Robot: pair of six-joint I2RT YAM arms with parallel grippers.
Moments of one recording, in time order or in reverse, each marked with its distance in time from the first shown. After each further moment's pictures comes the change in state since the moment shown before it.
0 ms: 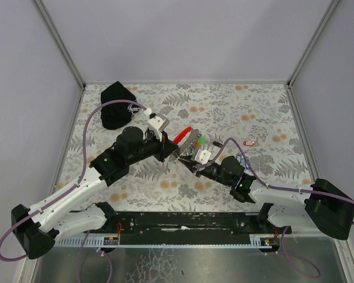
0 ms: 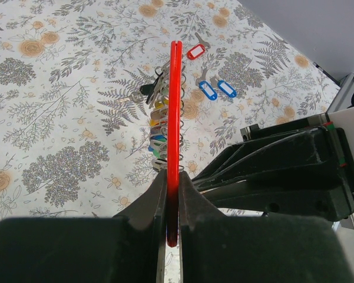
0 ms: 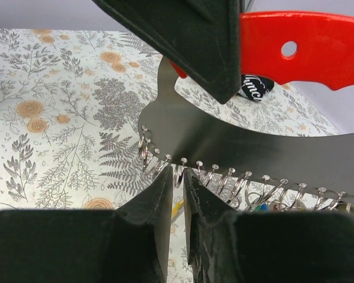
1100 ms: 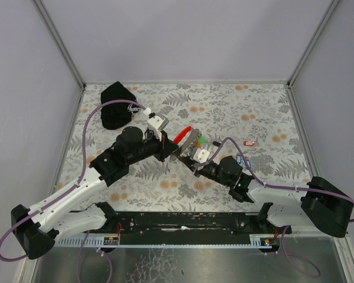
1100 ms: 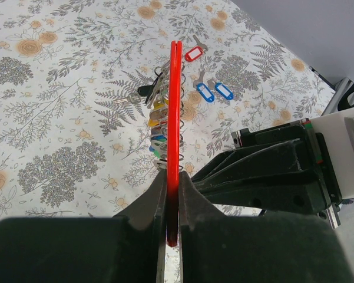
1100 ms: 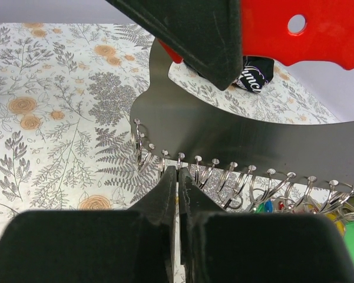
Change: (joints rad) left arm 0.000 -0.002 0.000 0.006 0.000 -0.026; right arm 0.000 0.039 0.000 0.012 0.027 0.010
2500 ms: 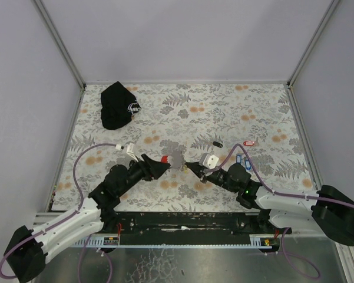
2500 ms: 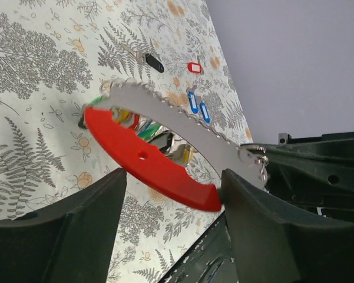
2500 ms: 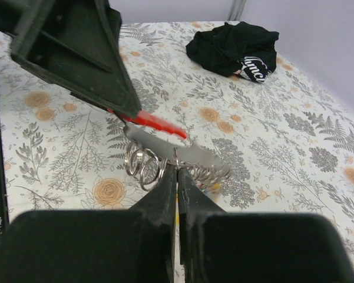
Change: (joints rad) left arm 0.030 -0.333 -0.682 0.480 -0.177 -0.657; right arm 0.008 -0.138 -0.119 0.009 0.012 0.045
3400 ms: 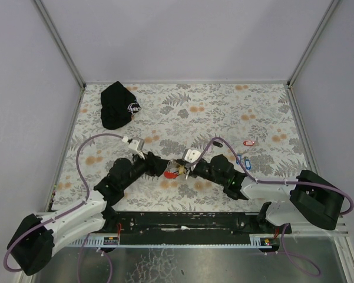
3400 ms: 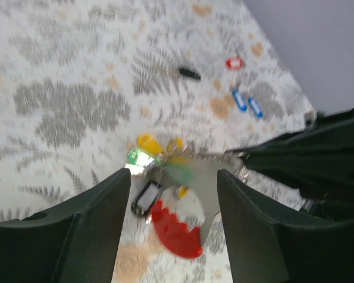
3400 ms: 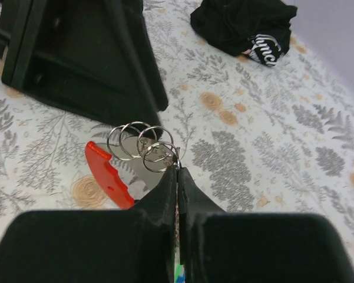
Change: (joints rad) left arm 0.044 0.144 0.005 0.095 0.041 0.347; right arm -0.001 0.239 0.145 -0.053 -0.009 -0.062
